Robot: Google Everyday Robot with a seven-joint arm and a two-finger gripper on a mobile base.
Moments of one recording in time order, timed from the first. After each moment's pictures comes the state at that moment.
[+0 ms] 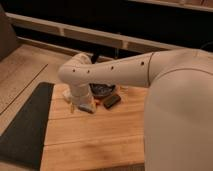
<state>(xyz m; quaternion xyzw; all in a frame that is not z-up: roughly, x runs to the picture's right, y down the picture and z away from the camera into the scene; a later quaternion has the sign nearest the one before) -0.108 0.103 0.703 -0.26 0.23 0.64 0.68</state>
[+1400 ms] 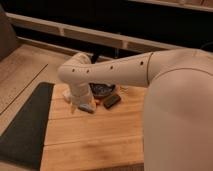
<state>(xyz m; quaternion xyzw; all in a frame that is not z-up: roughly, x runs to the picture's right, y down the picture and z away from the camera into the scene) -0.104 0.102 0.703 -0.27 0.24 0.61 0.71</state>
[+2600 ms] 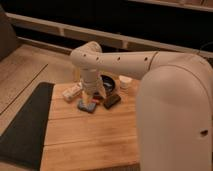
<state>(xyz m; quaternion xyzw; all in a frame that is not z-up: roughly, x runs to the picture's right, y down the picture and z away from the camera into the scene) -0.042 0.054 0.740 -0.34 0.21 0.40 0.83</state>
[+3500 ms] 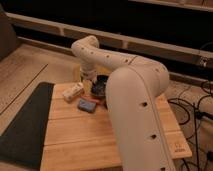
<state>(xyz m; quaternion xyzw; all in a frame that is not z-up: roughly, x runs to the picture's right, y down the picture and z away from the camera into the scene) -0.085 -0.016 0.846 -0.35 0.06 0.14 0.92</state>
